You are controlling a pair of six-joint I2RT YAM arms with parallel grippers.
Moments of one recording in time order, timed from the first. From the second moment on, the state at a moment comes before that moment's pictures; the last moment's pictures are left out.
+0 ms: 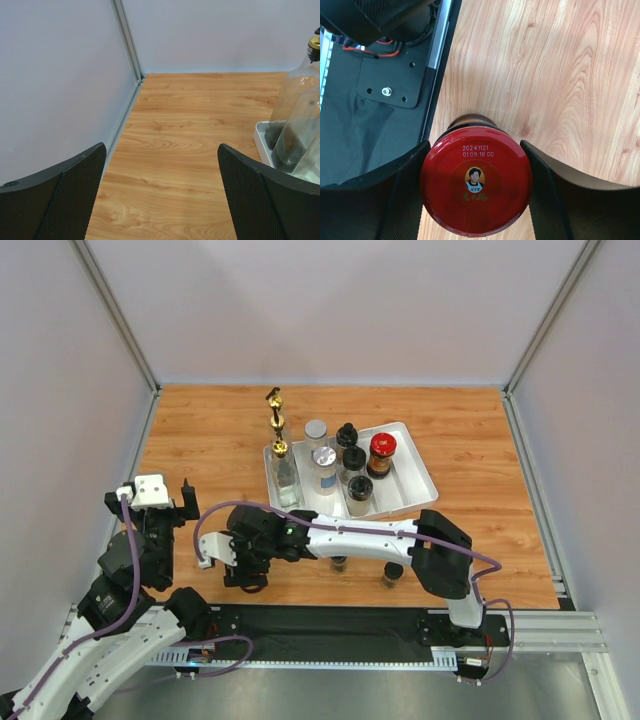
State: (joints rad) left arm -0.73 0.28 0.72 -0.35 -0.92 0.22; right arm 1.29 1.98 1.59 -0.42 -0.30 -0.43
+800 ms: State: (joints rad) left arm -0.73 0.28 0.71 -0.35 -0.92 0.22; right arm 1.21 1.65 1.59 -0.92 -0.46 -0.71
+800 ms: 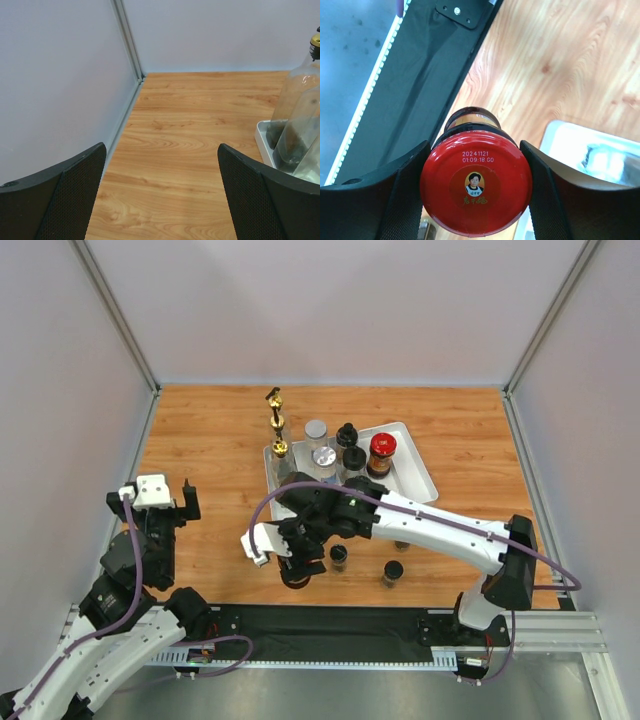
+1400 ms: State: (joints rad) left arm -0.73 0.30 0.71 -0.34 -0.92 0.23; right arm 0.90 1.46 1.59 -0.97 -0.47 -0.71
